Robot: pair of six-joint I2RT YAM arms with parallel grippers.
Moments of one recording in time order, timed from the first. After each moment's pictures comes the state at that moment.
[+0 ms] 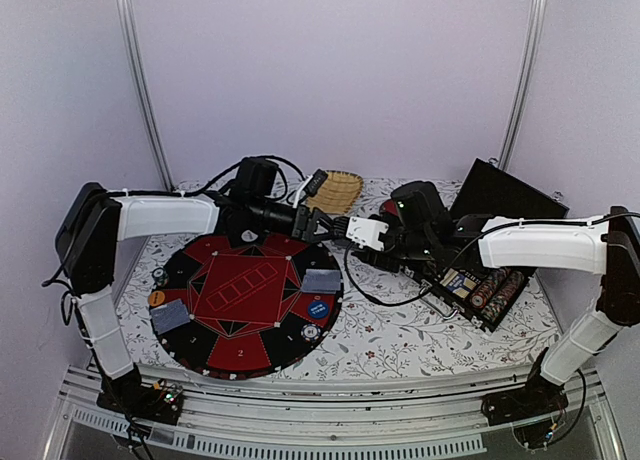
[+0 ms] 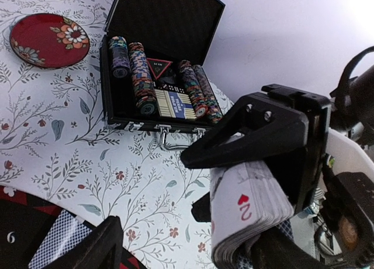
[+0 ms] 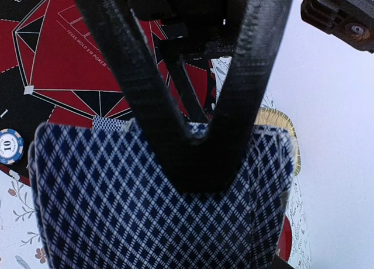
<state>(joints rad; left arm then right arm) -0.66 1.87 1.31 0.06 0.80 -0.36 0.86 1.58 1.07 -0.06 0.04 -0.71</state>
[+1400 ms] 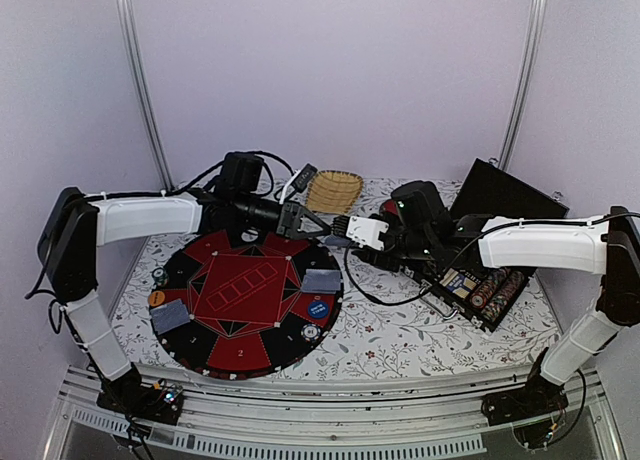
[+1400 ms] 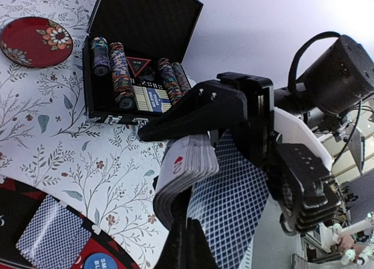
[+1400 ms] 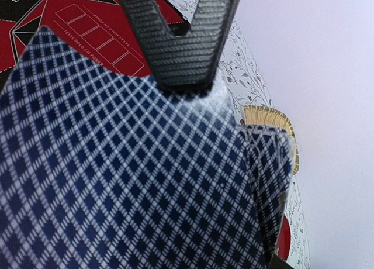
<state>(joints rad) -0.63 1.77 1.25 0.02 0.88 -0.35 0.86 1.58 1.07 -0.06 0.05 -0.71</state>
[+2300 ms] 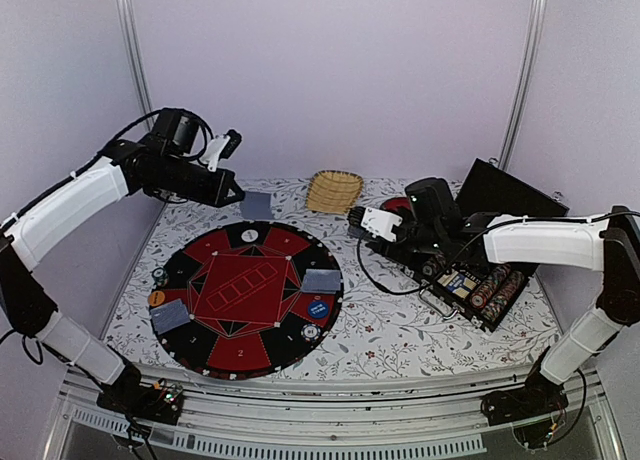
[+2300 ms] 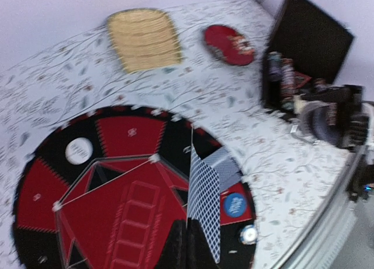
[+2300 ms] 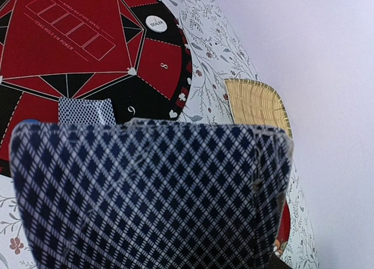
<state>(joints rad) -0.46 1.46 1.41 -0.65 0.33 -0.11 0.76 1.57 1.03 -0.02 0.04 -0.69</state>
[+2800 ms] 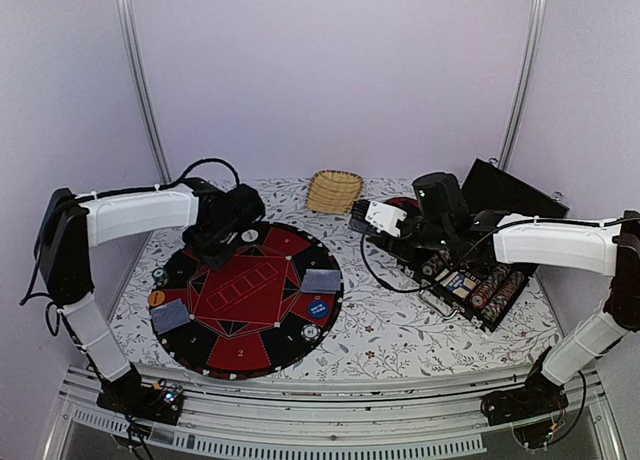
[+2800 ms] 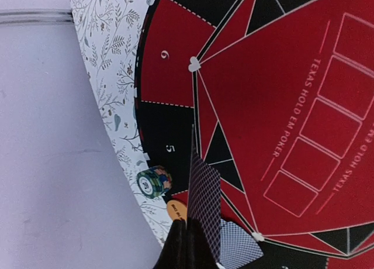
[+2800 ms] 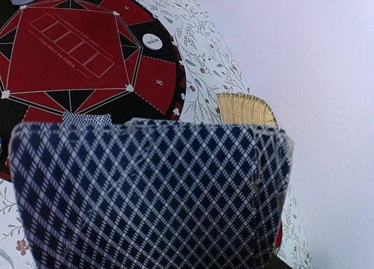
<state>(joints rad) -0.64 1.73 1.34 -1.06 -0.66 -0.06 0.76 1.52 1.03 -0.02 0.01 -0.69</state>
